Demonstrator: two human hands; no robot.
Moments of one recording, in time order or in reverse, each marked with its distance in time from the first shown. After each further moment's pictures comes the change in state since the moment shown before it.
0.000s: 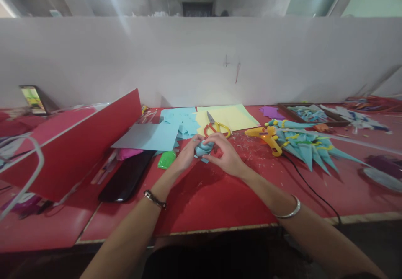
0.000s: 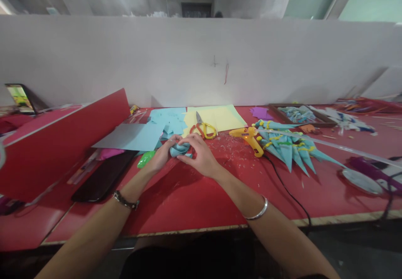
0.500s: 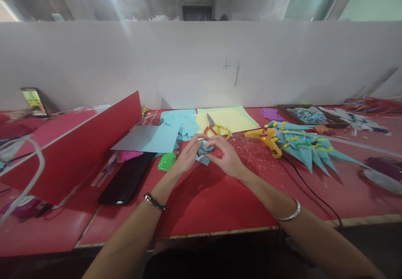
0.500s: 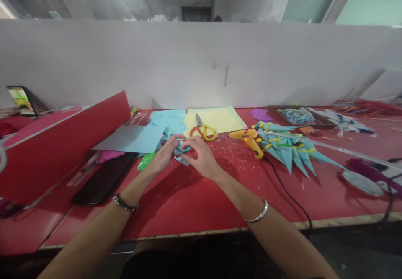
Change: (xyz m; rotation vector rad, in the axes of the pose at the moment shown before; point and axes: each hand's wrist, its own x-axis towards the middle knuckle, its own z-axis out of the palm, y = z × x) left_hand -0.011 0.014 0.003 0.253 0.004 0.091; right_hand 0.000 0.003 0.001 -0.014 0.028 0.008
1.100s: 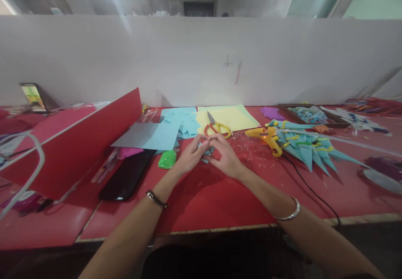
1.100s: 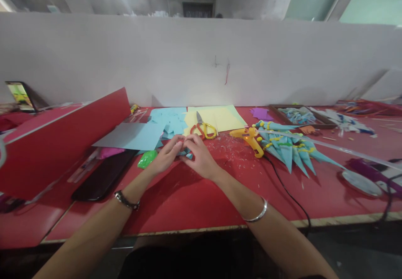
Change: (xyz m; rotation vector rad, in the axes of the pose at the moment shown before) left_hand -0.001 -0.008 0.005 0.062 -0.047 0.088; right_hand -0.002 -0.004 0.003 -0.060 -0.052 -0.040
